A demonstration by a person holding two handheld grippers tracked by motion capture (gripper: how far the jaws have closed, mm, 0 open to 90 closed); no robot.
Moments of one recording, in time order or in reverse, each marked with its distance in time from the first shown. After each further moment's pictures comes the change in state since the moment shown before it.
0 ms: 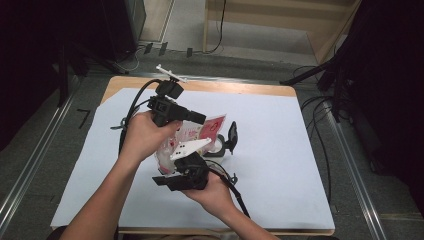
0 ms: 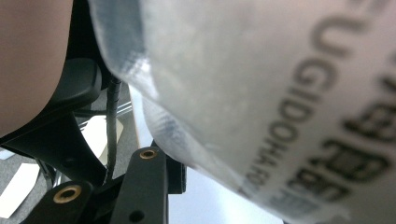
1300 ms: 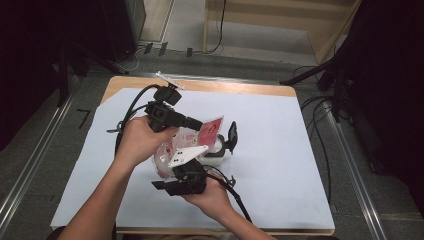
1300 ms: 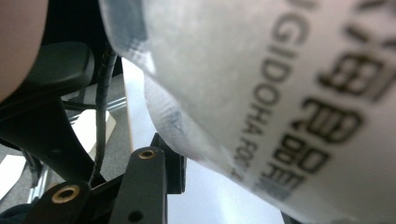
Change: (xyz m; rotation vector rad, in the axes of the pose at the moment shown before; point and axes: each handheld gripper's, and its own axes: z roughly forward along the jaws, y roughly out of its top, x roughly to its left) left arm 0.003 -0.013 0.002 0.067 0.013 0.028; right arm 0.002 -0.014 0.012 -0.009 -0.013 -0.062
